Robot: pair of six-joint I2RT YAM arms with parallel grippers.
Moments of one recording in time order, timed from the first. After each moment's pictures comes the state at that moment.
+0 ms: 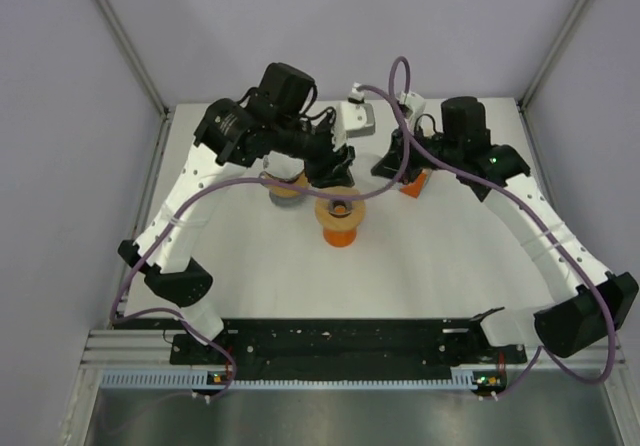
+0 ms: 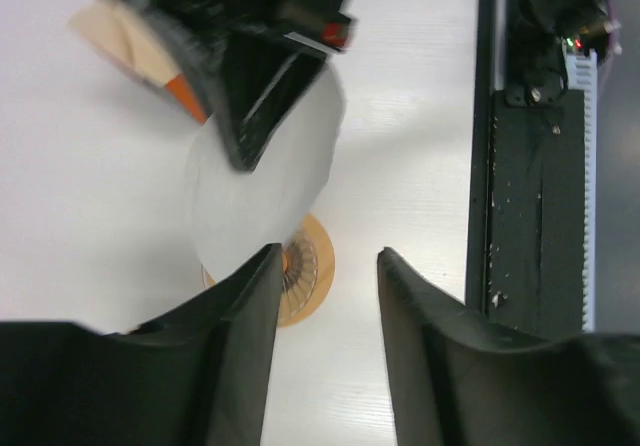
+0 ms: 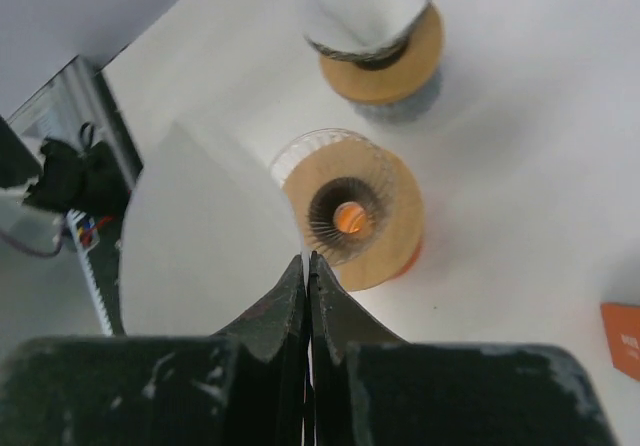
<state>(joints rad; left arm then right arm) -0.76 1.72 2.32 -1.33 0.61 0.57 0.42 1.34 1.43 -0.64 -0.75 -0.04</state>
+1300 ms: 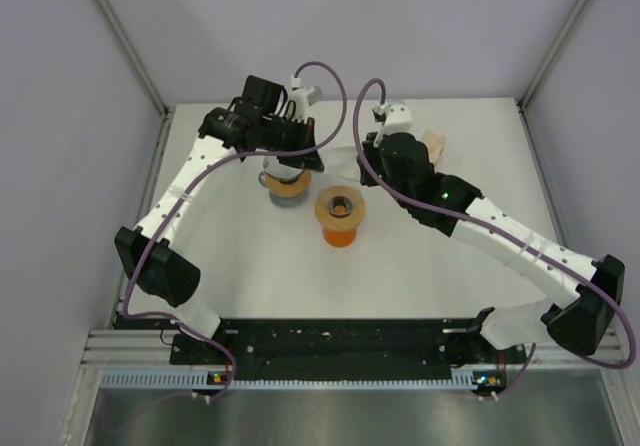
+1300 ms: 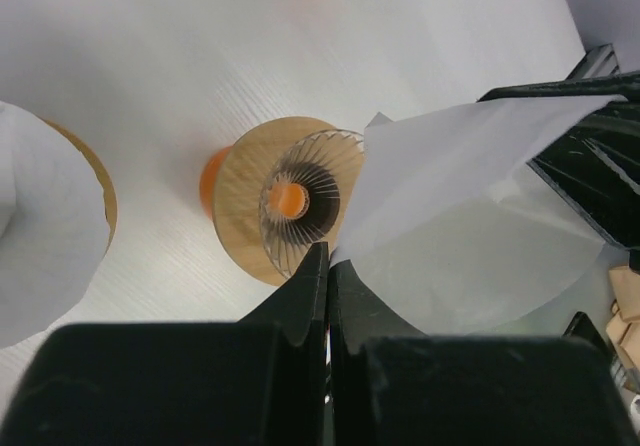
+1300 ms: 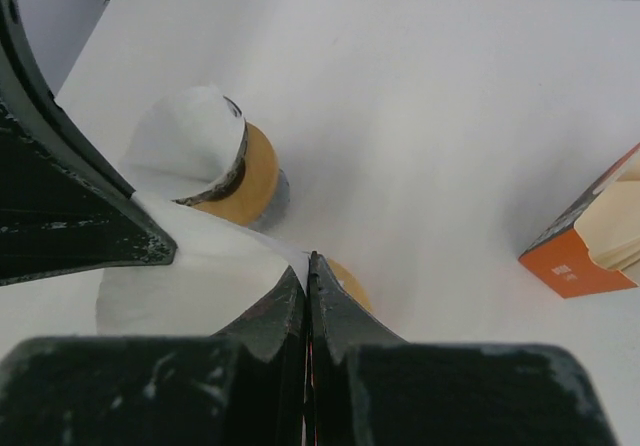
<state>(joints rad) -0.43 1.66 1.81 -0.93 0.56 -0.17 0.85 1.32 1.31 -0.32 0.46 0.36</state>
